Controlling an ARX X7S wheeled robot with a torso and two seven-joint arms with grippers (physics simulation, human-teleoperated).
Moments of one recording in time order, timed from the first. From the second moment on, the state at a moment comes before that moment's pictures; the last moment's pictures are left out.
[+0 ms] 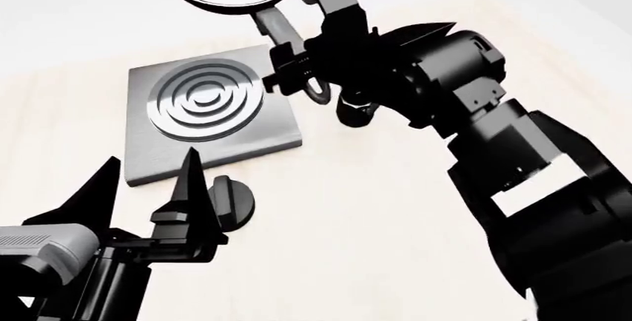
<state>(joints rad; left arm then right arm) -0.23 -0.90 0.63 0.83 -0.81 0.15 -0.90 1.57 0.07 -0.96 0.80 0.99 0.70 -0.07</state>
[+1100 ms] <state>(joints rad) -0.23 -0.90 0.63 0.84 -0.82 0.15 -0.89 1.58 0.11 -1.06 0.64 1.05 0.93 -0.09</state>
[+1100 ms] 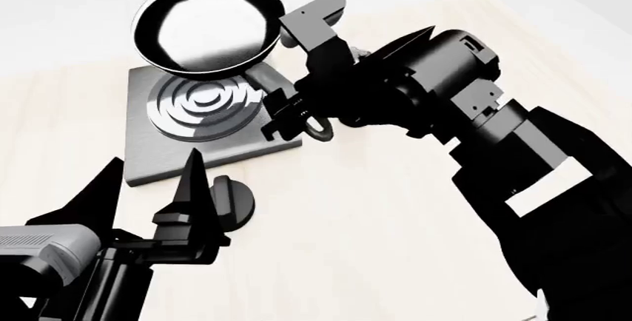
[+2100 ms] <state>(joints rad) -0.23 -0.90 0.63 0.83 -0.83 0.15 -0.89 1.54 0.07 -1.15 0.66 1.01 0.89 -0.17</state>
